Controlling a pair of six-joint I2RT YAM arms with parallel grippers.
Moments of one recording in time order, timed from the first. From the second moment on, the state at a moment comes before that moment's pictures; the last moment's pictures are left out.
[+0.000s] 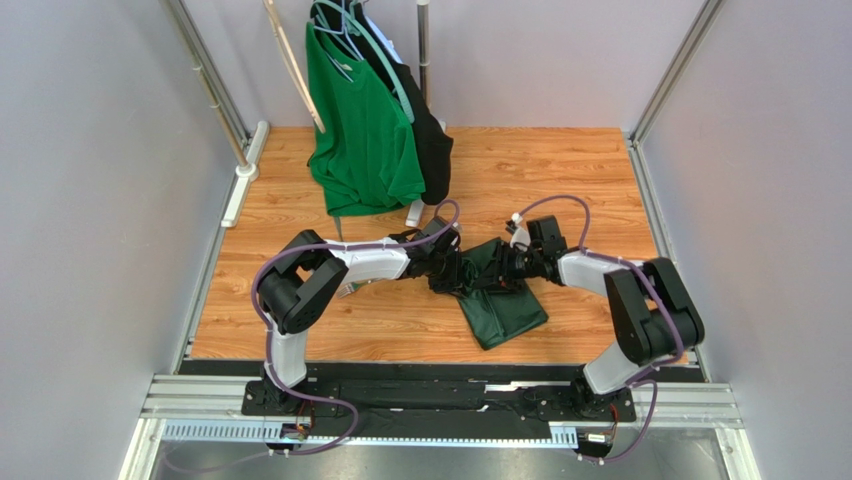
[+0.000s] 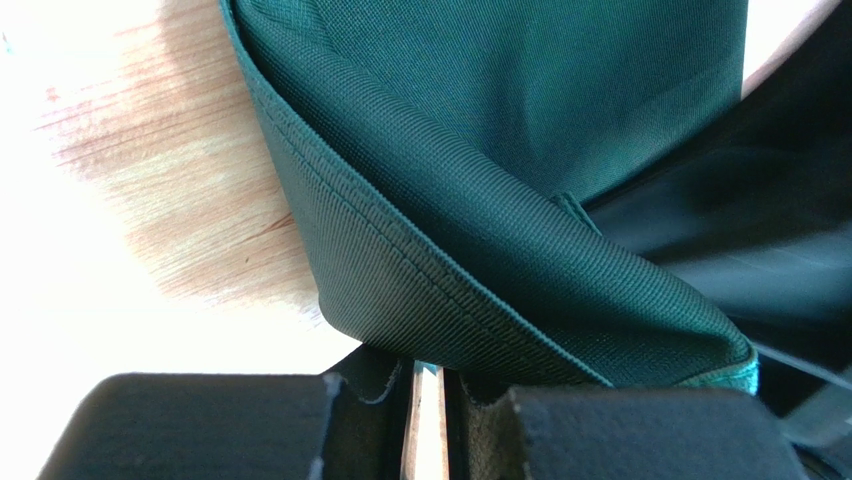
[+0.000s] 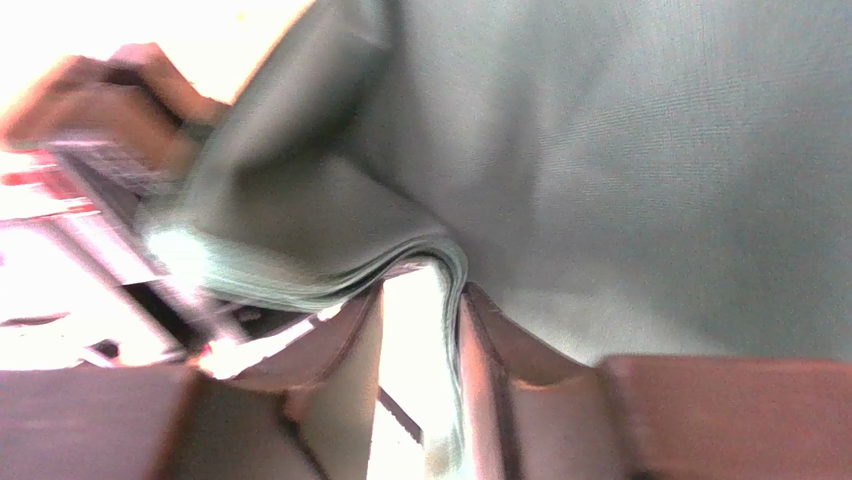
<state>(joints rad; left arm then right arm) -0.84 1.92 1.14 -0.18 0.26 -0.80 0.29 1.61 0.65 -0.01 -0.72 0.62</state>
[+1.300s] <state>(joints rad) -0.84 1.92 1.14 -0.17 0.28 -0.84 0.42 1.46 0.72 -0.23 -0.42 0.46</state>
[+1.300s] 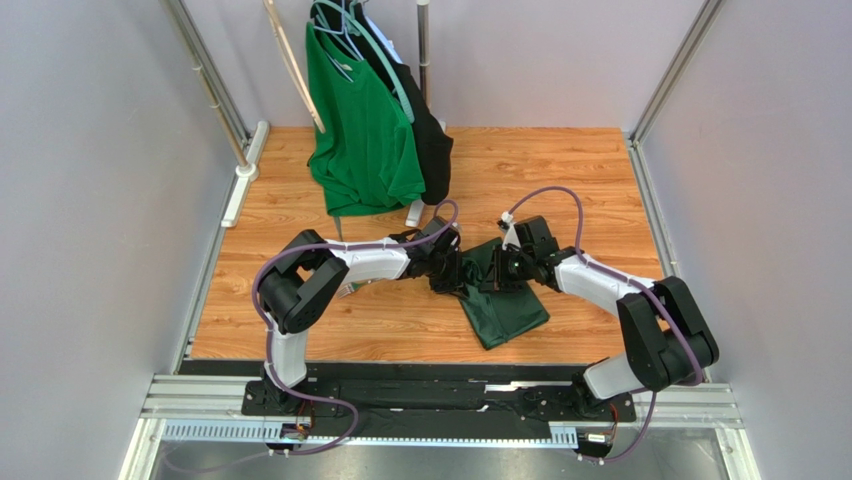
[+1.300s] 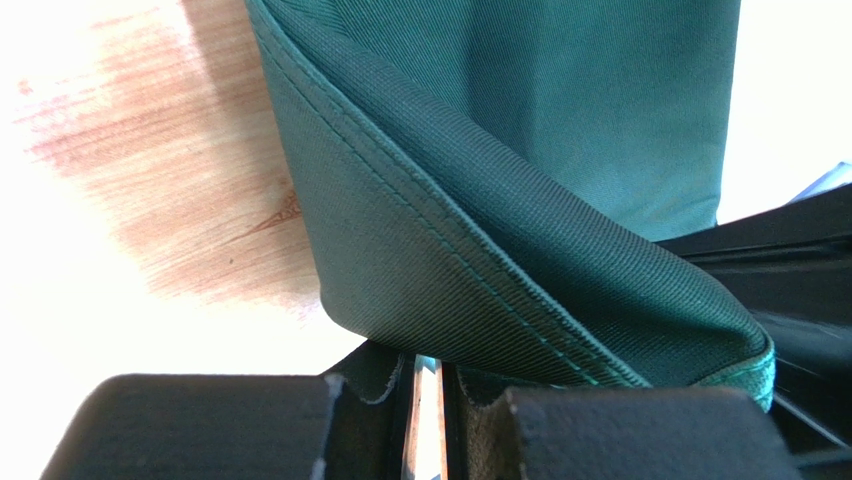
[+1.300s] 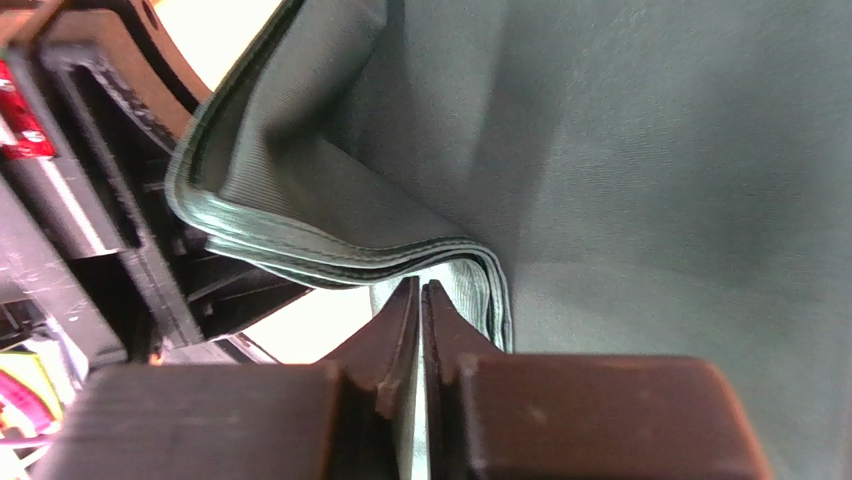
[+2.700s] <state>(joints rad) -0.78 1.80 1.28 -0.43 0.33 -0.62 0.41 1.55 0.68 -0.07 -0.43 0.59</state>
